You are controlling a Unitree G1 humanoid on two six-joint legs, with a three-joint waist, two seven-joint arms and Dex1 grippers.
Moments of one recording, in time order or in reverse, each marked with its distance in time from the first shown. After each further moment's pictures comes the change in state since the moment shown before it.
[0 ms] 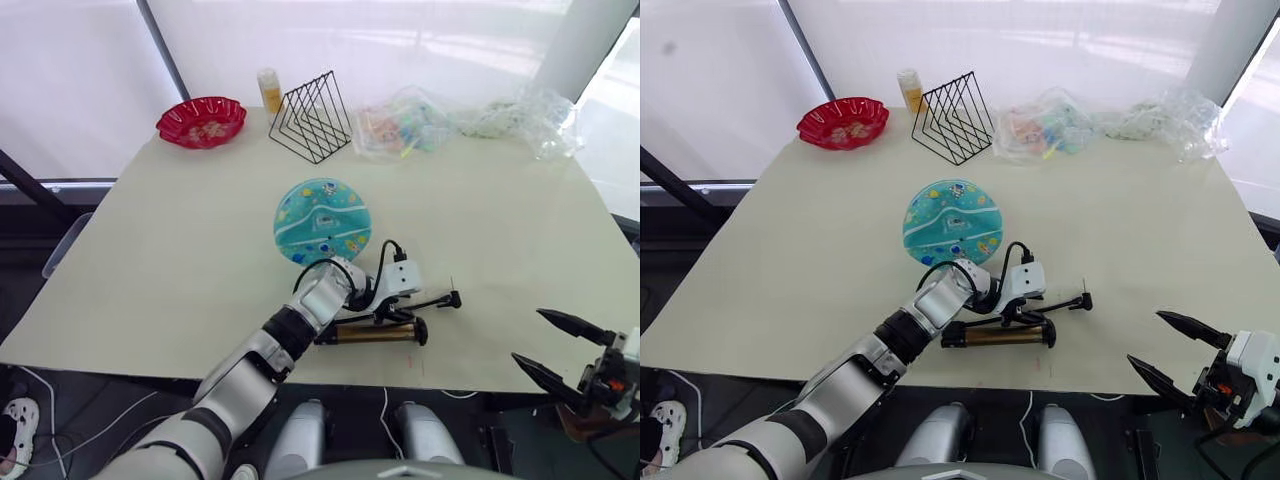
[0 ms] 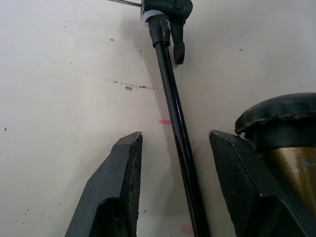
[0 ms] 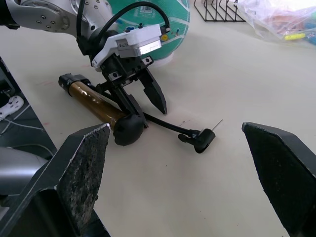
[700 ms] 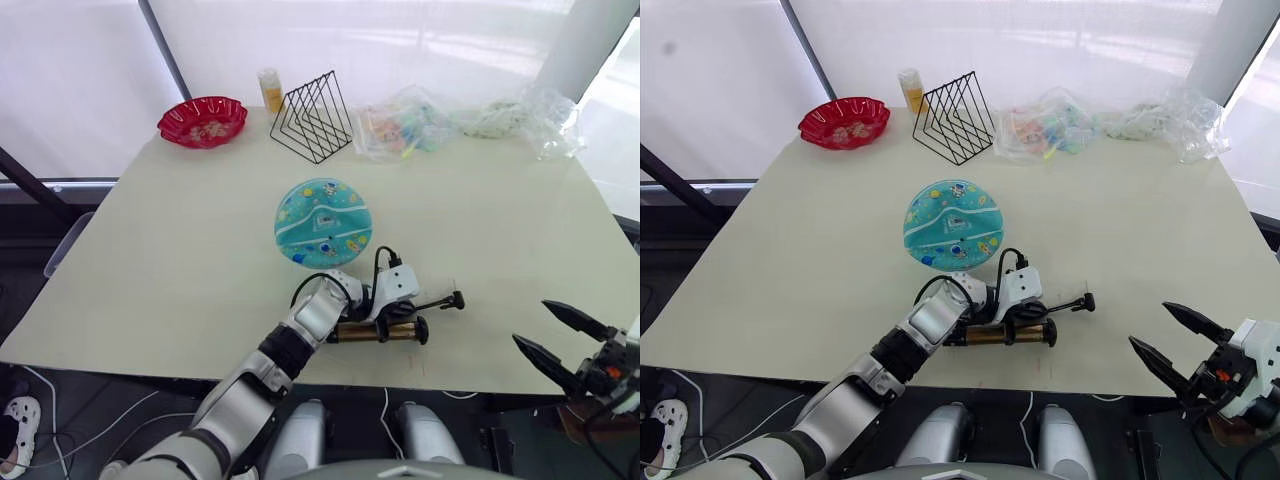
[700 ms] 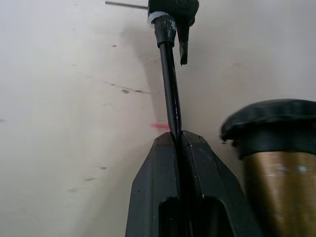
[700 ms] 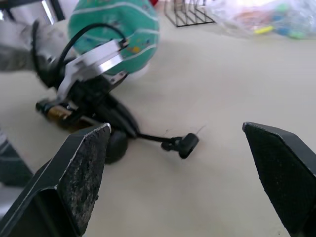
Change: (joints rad) left arm 0.142 -0.008 0.085 -0.128 -0.025 -0.036 0.038; right arm -0.019 0.032 -0.001 -0.081 0.105 0.206 -0.216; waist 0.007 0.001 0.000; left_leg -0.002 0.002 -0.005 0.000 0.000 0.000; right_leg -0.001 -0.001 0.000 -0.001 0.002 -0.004
